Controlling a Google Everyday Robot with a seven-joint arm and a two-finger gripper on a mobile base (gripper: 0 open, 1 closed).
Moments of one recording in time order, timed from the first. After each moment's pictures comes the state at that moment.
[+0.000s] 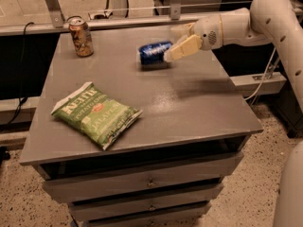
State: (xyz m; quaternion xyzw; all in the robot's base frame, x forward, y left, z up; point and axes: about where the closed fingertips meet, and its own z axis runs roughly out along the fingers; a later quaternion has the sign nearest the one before) arm 0.676 -0.072 0.936 -0.48 0.65 0.39 0.43
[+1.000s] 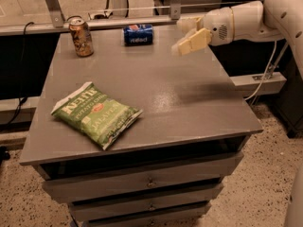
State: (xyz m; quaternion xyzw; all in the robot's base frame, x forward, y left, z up) arm 0.658 -0.082 0.963 -0.48 0.64 0.40 0.44
